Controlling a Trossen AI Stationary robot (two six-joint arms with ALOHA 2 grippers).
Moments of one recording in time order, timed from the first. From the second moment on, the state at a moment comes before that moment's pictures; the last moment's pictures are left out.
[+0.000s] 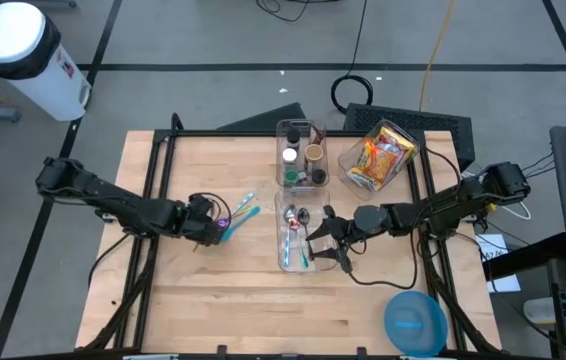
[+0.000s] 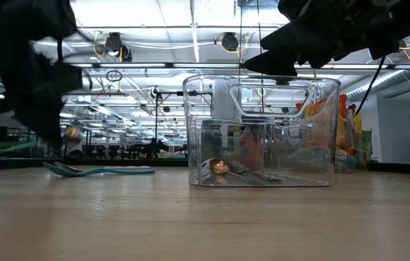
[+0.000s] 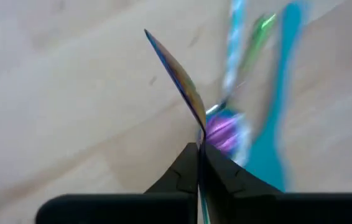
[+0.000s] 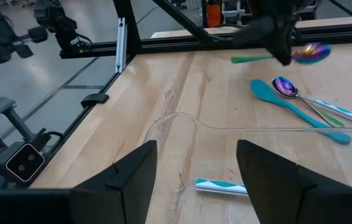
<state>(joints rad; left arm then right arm) -0.26 1.17 0.56 -0.76 -0.42 -1.23 0.19 1.38 0.56 0.56 -0.10 0.15</state>
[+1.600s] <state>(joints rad) -0.42 1.45 0.69 0.56 -0.38 0.04 0.21 1.72 0.73 1.19 -0.06 0.16</state>
